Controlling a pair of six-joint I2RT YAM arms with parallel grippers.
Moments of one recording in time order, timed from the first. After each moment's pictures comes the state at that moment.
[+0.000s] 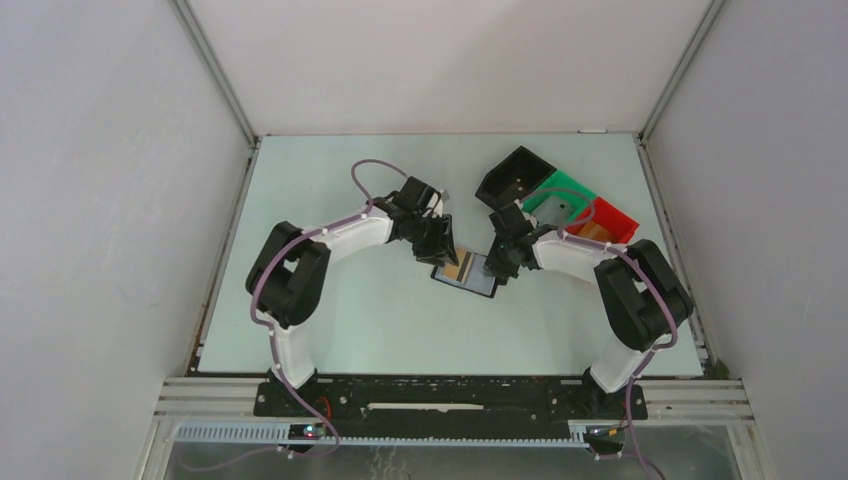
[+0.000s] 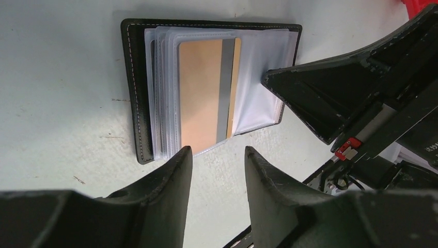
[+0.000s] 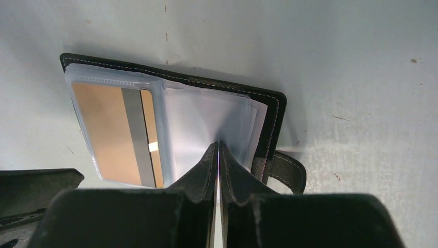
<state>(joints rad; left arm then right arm) -0.61 1.89 1.30 -0.44 0.39 -0.55 0.51 1.70 0.94 -0.32 0.02 0.87</state>
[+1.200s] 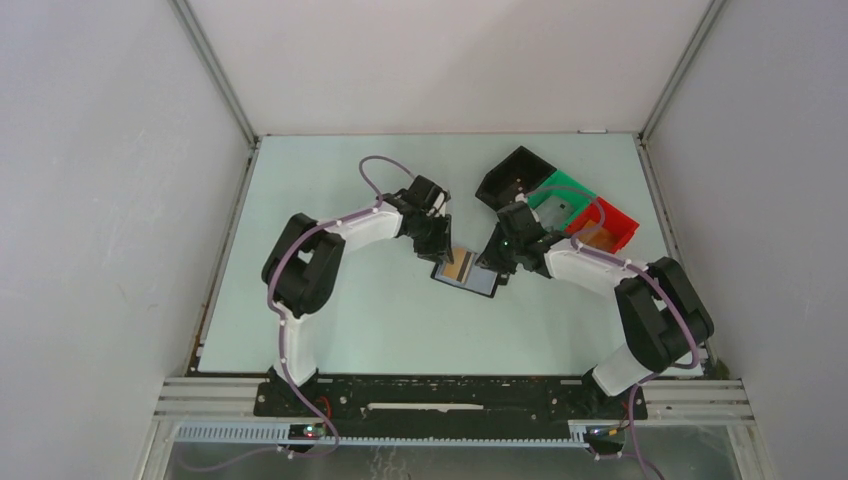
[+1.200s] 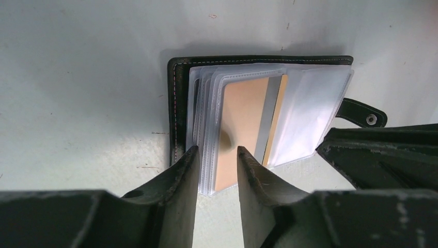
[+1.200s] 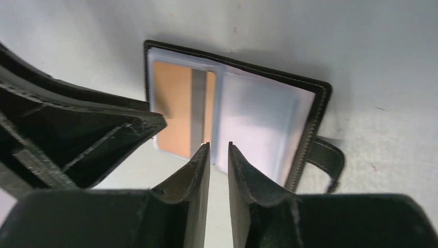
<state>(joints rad) -0.61 2.00 1.39 -0.48 0.29 -0.50 0.53 1.57 0.88 -0.22 -0.03 0.89</state>
